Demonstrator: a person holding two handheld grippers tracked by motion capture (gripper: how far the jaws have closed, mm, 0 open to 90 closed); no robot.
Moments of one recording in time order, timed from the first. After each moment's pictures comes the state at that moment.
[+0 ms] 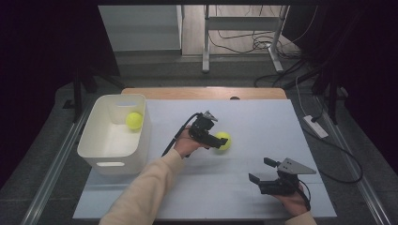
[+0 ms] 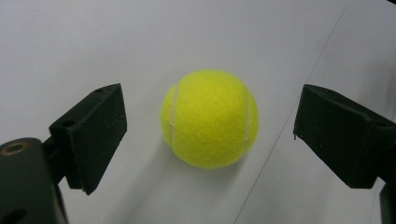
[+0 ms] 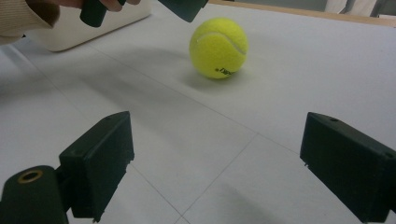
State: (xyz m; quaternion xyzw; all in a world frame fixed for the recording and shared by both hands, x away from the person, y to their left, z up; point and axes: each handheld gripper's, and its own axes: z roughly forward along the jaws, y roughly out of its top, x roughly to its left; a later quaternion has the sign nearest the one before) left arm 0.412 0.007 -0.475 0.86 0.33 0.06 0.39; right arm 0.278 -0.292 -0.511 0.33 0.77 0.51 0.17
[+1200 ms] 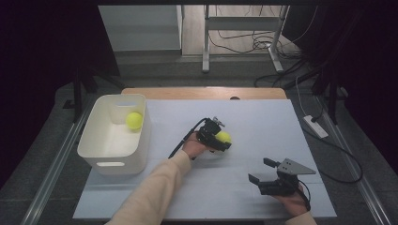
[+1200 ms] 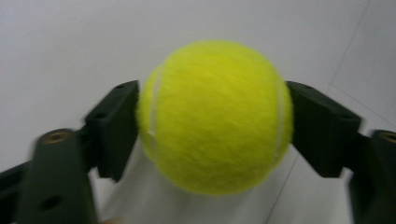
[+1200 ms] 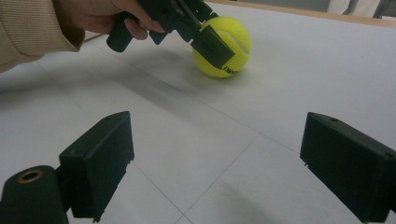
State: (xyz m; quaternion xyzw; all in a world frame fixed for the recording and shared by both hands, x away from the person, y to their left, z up) left arm 0.425 -0.018 -0.508 0.88 0.32 0.04 0.35; right arm 0.277 -0.291 -0.511 0.32 0.78 0.51 0.17
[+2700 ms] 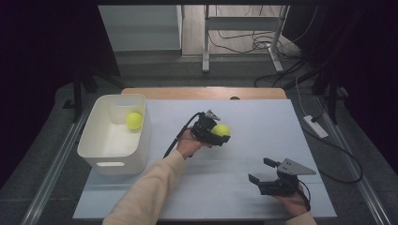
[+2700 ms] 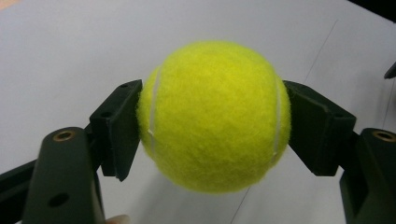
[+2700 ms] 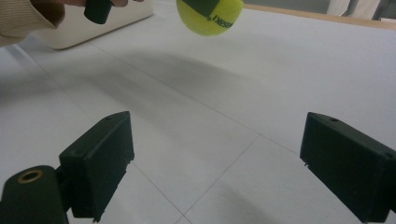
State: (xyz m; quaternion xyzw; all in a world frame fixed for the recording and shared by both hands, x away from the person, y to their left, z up) left arm 0.408 0.002 -0.466 0.85 0.33 0.06 0.40; right arm 0.277 -0.291 -0.511 0.32 0.78 0.51 0.17
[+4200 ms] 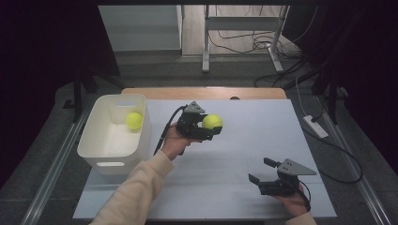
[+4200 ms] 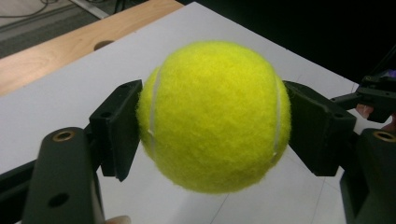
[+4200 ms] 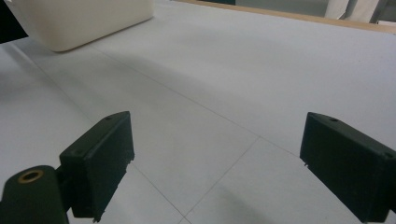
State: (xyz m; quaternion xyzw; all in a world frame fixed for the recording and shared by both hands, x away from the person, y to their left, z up) left arm 0.377 0.046 -0.416 0.81 0.33 0.10 0.48; right arm 0.276 -0.291 -0.509 0.32 0.77 0.52 0.18
